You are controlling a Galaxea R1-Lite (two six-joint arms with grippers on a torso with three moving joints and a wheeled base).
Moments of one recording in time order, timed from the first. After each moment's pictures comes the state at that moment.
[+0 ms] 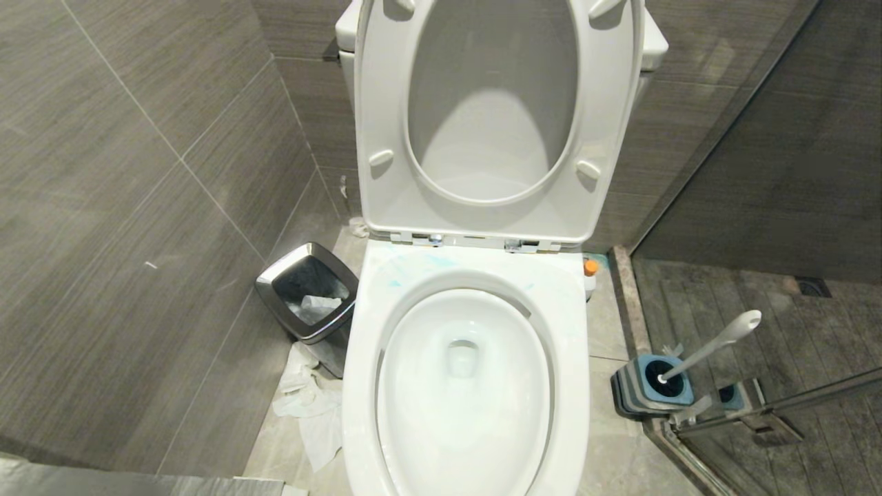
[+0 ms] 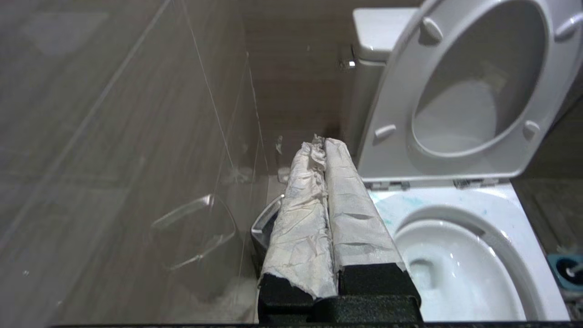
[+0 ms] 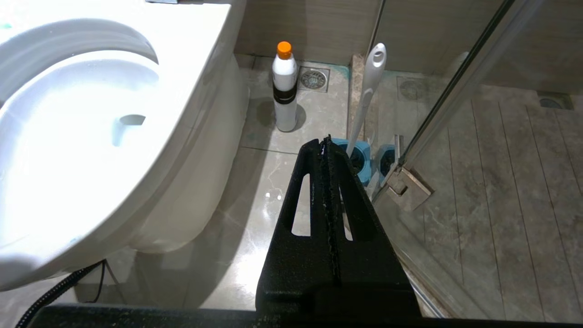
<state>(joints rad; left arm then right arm) -0.12 0.64 -1.33 0.41 -0.01 0.07 0.00 0.00 0.00 -0.06 -0.03 0.04</state>
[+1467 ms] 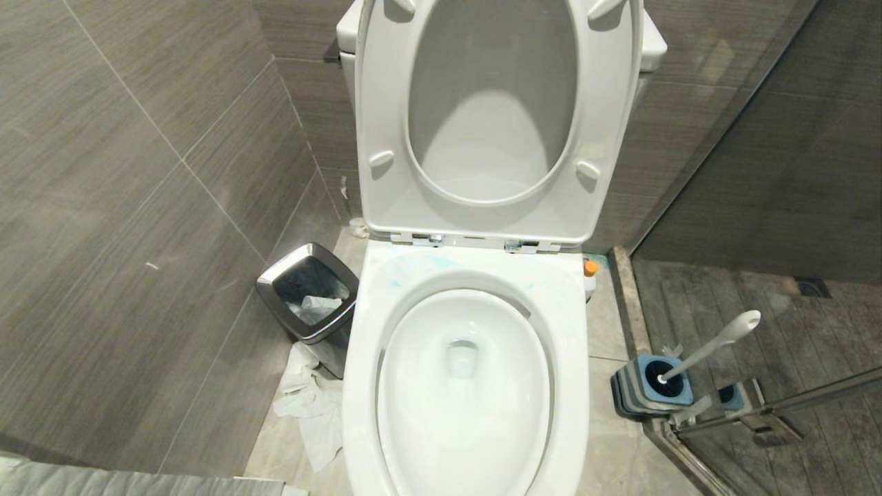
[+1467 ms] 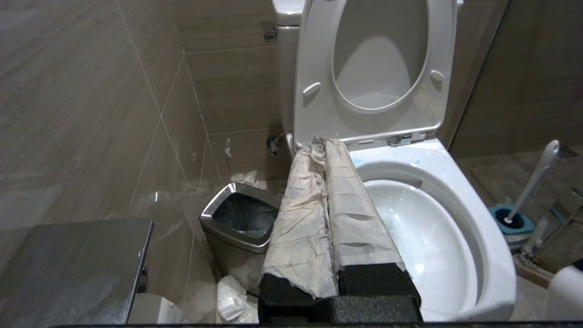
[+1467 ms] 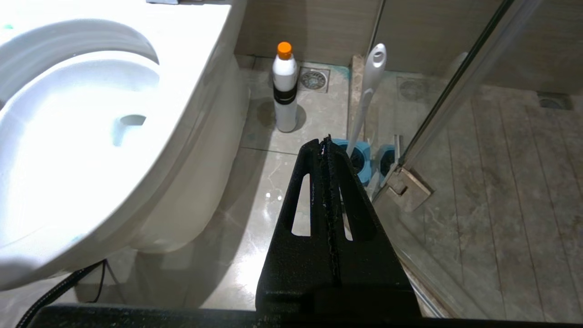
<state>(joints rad) 0.00 0.00 -0.69 0.26 -0.27 0.03 0.00 0.00 0.00 -0.06 -0.03 0.04</state>
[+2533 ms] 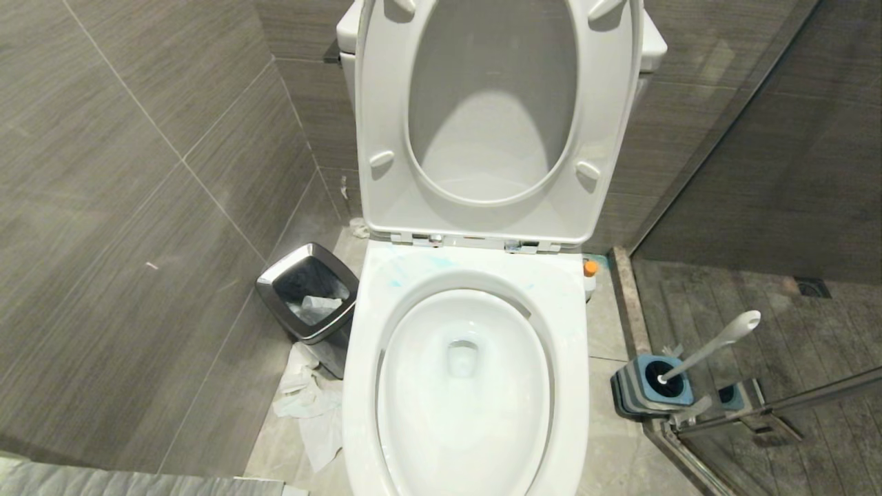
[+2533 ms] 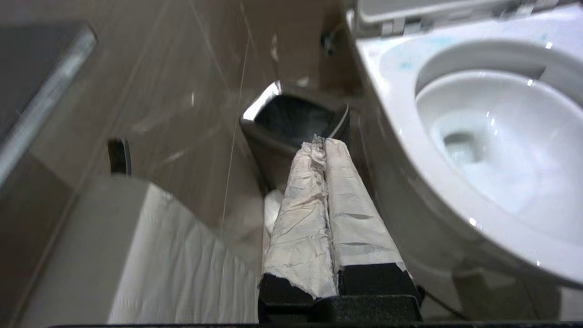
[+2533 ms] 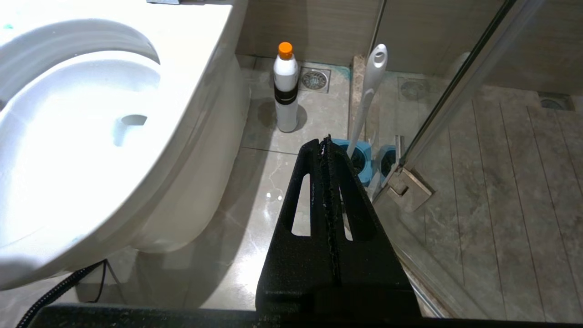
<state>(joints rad) 0.00 0.00 0.00 -0.17 -0.10 0.17 0.00 0.00 0.00 -0.06 -0.03 0.04</state>
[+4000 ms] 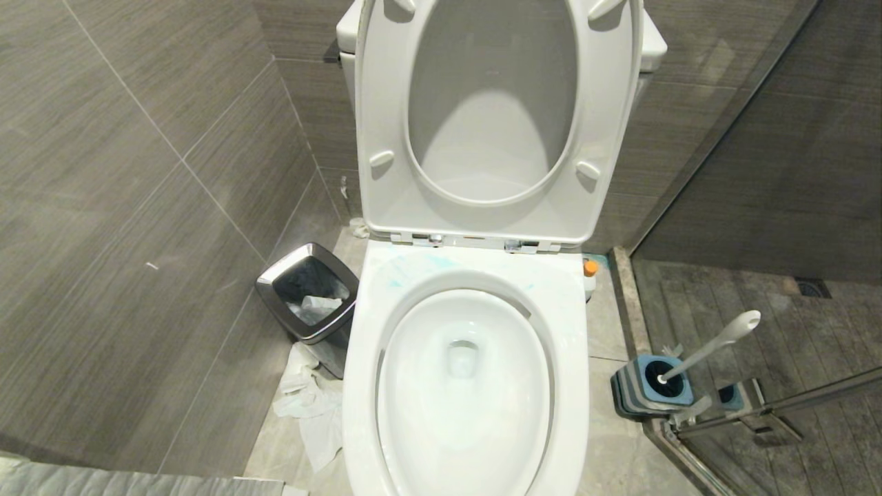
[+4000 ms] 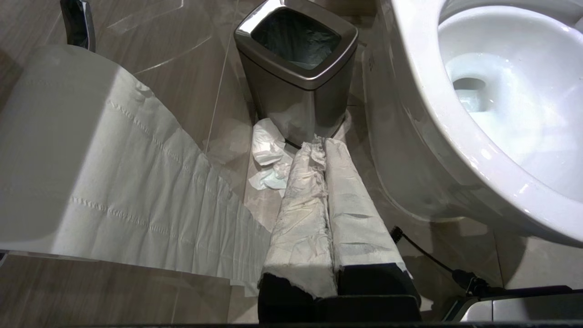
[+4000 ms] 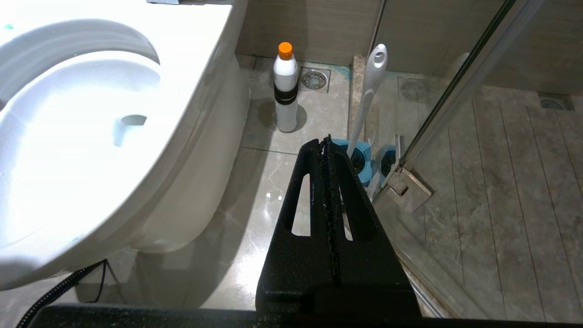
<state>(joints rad) 0.00 0.00 0.00 0.01 -0.03 0.06 0.00 0.00 0.00 -0.06 -0.03 0.04</state>
